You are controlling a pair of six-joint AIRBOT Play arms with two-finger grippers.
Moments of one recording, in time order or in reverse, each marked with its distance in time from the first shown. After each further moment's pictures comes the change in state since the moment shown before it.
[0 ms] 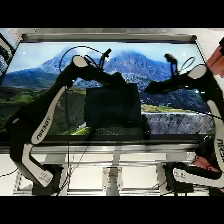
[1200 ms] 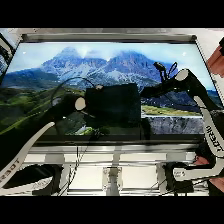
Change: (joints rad) left arm -0.167 0.449 -0.749 0.555 0.393 -0.130; right arm -0.025 -0.129 0.008 -0.002 -0.049 -0.065
